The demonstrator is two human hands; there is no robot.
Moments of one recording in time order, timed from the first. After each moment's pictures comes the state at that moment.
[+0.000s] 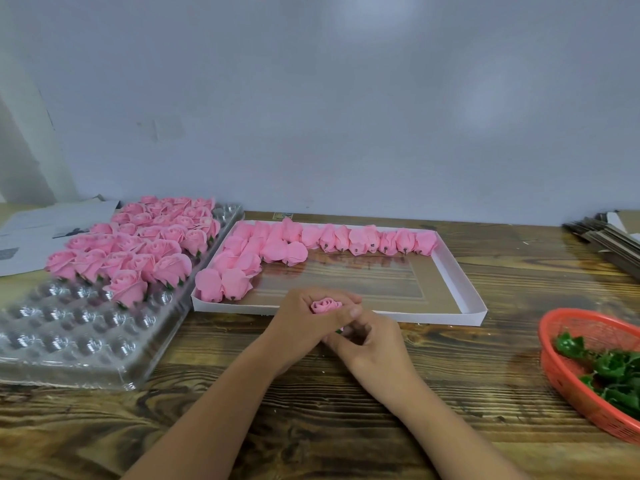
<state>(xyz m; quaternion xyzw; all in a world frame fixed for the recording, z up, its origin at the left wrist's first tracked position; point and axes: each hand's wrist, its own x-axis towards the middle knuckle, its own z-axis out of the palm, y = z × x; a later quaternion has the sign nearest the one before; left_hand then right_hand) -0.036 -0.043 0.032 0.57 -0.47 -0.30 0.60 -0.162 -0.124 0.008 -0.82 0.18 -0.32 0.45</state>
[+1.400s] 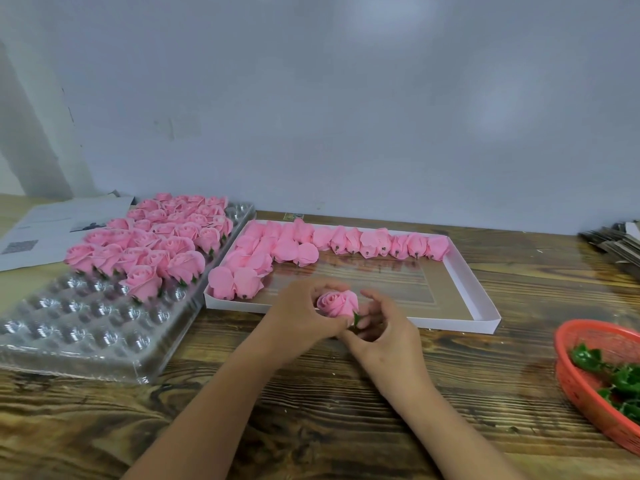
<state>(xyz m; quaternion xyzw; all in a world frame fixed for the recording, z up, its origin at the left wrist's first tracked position) -0.017 -0.033 0.035 0.69 -0.49 -0.18 0.50 -0.154 -0.129 0.001 -0.79 0.27 -0.37 0.41</state>
